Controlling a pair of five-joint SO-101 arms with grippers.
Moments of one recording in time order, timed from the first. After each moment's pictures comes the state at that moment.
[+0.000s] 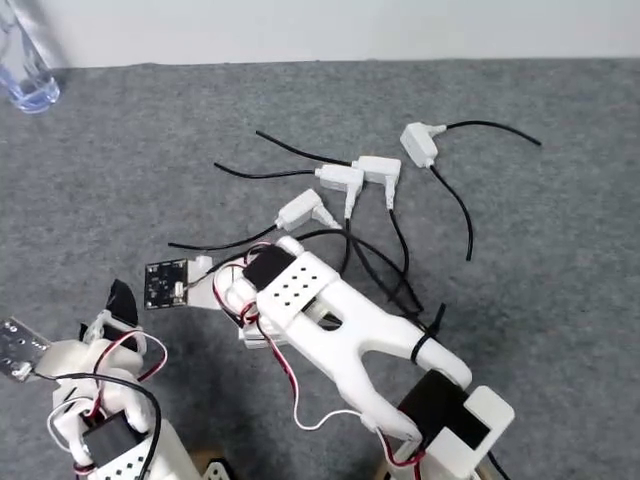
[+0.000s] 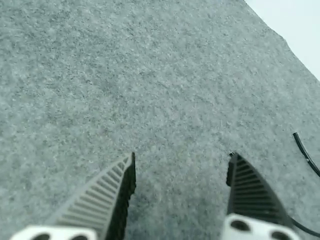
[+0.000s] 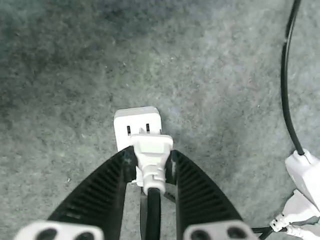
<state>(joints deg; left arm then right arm) -35.8 -103.7 96.7 57.9 33.3 -50.1 4.2 13.8 65.8 44.9</state>
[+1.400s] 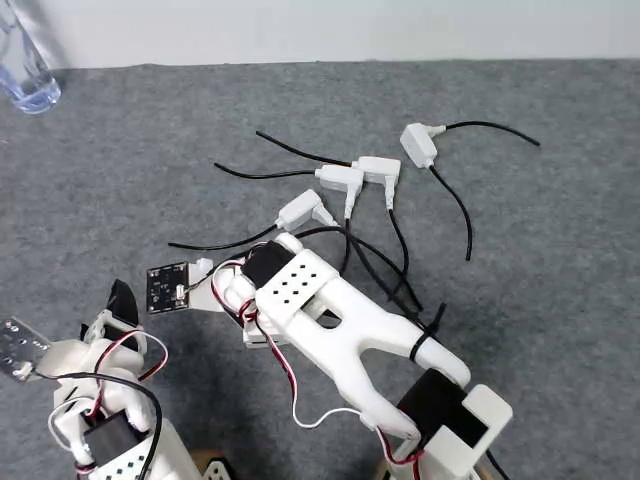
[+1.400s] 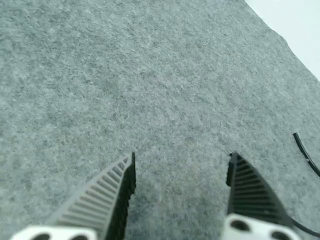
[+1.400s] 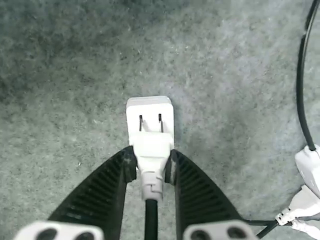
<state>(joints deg) -35.9 -103.7 96.7 57.9 33.3 -50.0 4.2 11.6 71.0 46.5</state>
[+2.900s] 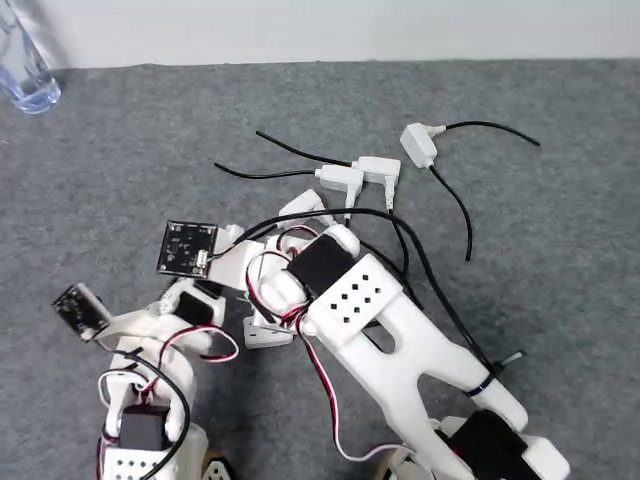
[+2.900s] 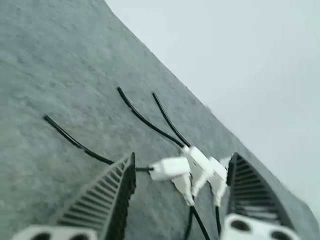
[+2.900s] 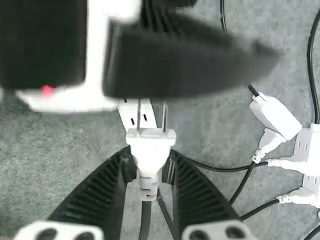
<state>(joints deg) -0.7 -103.6 96.7 41.5 51.6 -47.2 -13.6 9.9 80.4 36.4</state>
